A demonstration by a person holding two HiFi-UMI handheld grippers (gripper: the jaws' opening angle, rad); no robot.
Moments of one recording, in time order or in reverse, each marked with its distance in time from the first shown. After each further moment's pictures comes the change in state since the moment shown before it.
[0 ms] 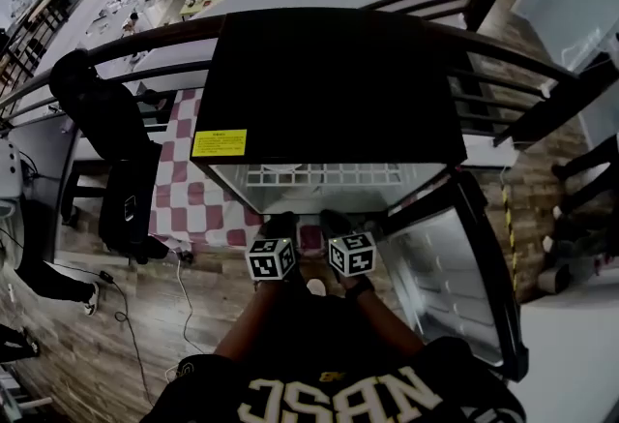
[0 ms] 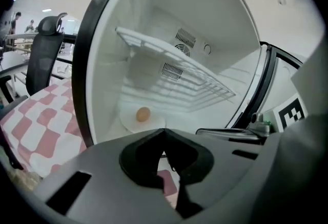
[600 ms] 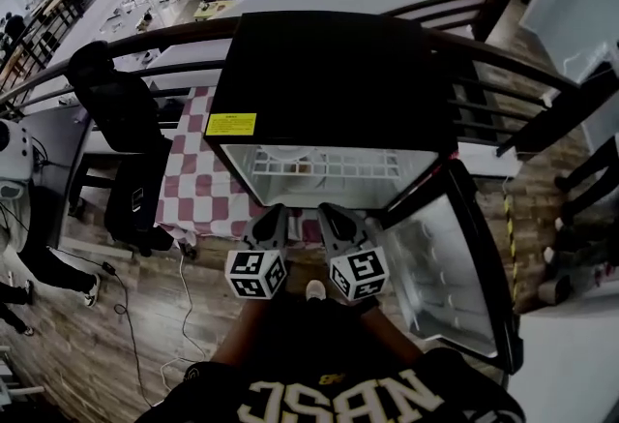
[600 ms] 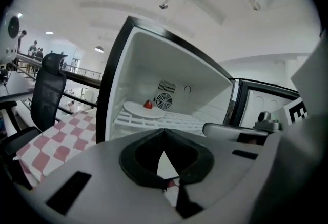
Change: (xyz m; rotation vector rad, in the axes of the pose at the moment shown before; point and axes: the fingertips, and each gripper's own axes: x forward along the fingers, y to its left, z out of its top) left arm -0.111 -0.050 0.094 0.099 -0.272 0.008; right arm -0.105 0.084 0.110 -0.174 -0.327 0.078
